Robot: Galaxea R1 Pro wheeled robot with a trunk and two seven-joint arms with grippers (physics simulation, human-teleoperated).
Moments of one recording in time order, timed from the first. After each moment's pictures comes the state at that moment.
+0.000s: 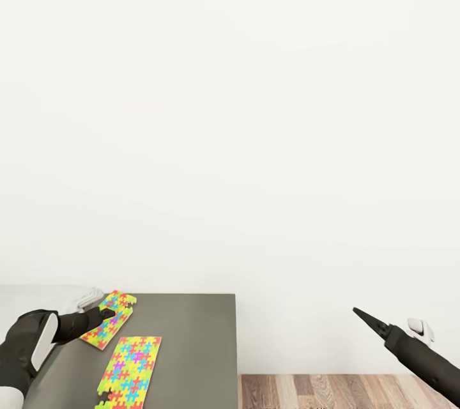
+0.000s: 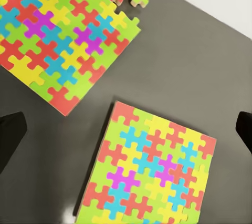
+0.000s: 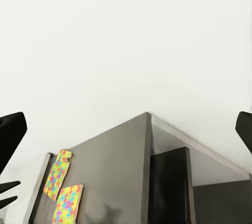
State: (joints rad) left arm -0.48 0.26 0.38 -0.88 0.14 0.86 -0.27; right arm -0.04 -0.13 -0.62 -1.52 -0.48 0.86 0.79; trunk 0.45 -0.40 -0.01
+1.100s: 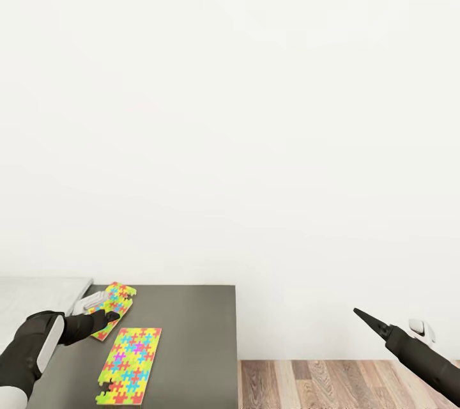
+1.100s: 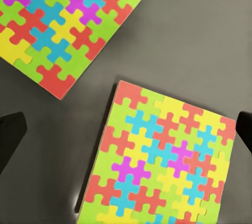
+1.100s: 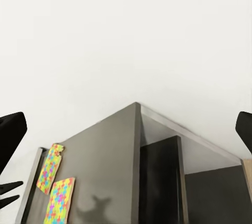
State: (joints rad) left arm -0.49 0.26 0.32 -0.85 0.14 0.82 -0.28; right arm -0.04 -0.13 -0.62 -1.51 -0.48 0.86 0.79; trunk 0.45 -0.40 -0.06
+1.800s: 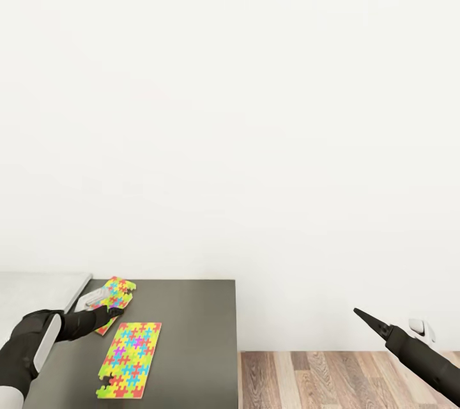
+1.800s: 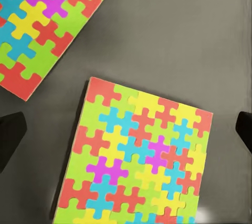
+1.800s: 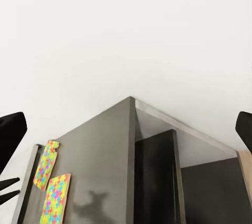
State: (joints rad) left arm -0.49 0.28 0.31 -0.86 0.14 0.82 -0.41; right arm -0.04 -0.13 -0.62 -1.51 -0.48 0.86 0.80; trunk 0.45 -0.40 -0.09
